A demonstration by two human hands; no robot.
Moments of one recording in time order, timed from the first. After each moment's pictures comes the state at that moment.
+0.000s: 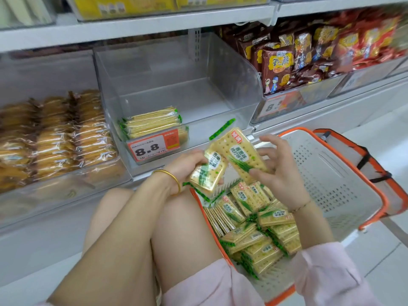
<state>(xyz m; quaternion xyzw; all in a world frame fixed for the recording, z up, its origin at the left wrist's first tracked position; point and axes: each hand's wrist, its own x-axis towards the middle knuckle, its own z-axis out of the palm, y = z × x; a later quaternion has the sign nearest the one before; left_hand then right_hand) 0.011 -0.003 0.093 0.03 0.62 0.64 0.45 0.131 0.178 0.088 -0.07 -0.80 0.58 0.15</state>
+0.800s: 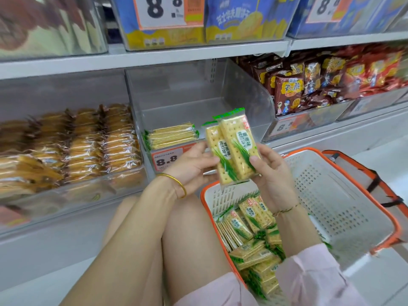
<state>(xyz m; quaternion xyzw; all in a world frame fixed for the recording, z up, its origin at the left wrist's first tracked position) 0.013 -0.029 0.135 0.14 0.53 0.74 0.39 0.093 0.135 0.106 -0.12 -0.53 0.82 0.16</state>
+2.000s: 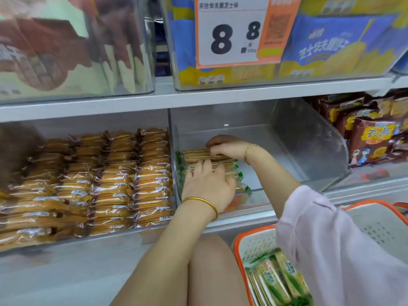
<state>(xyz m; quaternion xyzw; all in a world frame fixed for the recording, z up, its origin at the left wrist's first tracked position) -0.078 -0.038 0.123 0.16 0.98 0.11 0.10 -0.169 0.081 0.132 0.06 -0.94 0.28 -0.18</state>
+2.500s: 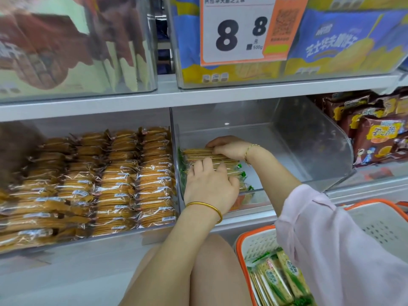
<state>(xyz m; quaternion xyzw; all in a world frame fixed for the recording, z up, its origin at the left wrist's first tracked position) -0.071 -0.037 0.129 0.14 0.98 0.11 0.07 -0.176 0.081 0.120 0.05 -0.93 0.32 -0.20</state>
